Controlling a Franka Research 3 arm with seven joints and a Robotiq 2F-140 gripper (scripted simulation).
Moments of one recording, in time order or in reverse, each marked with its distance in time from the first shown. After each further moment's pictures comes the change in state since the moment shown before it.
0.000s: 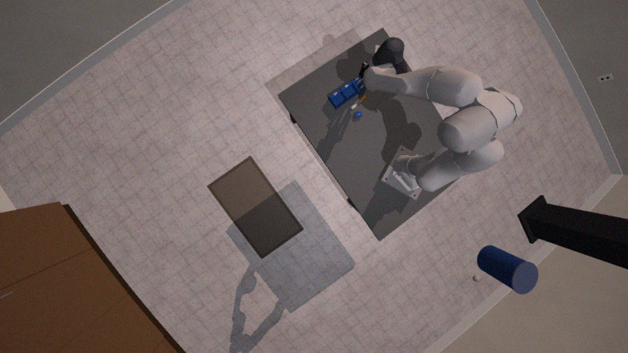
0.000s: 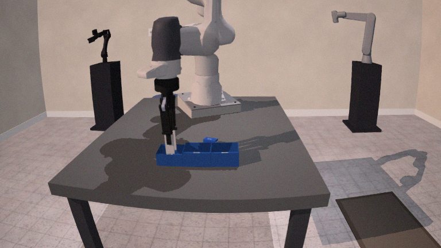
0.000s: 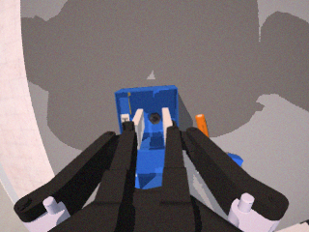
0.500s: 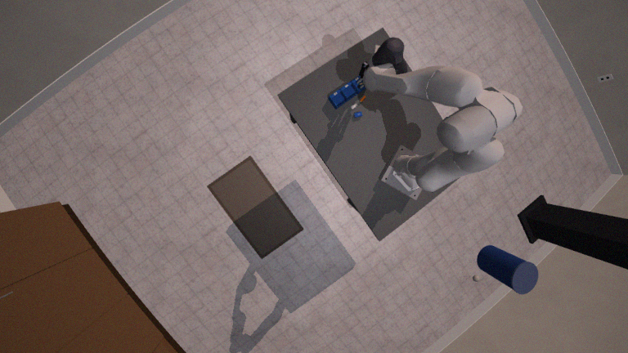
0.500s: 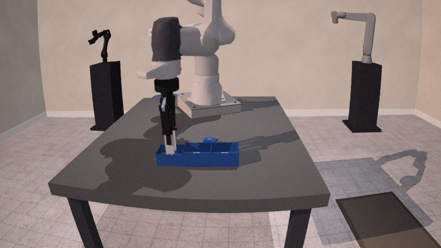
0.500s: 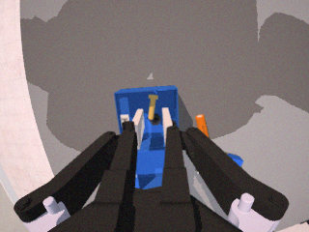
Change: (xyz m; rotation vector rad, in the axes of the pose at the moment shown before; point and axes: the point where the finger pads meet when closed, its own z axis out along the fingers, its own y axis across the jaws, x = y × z) arm 0.000 0.000 0.001 -0.001 0.001 0.001
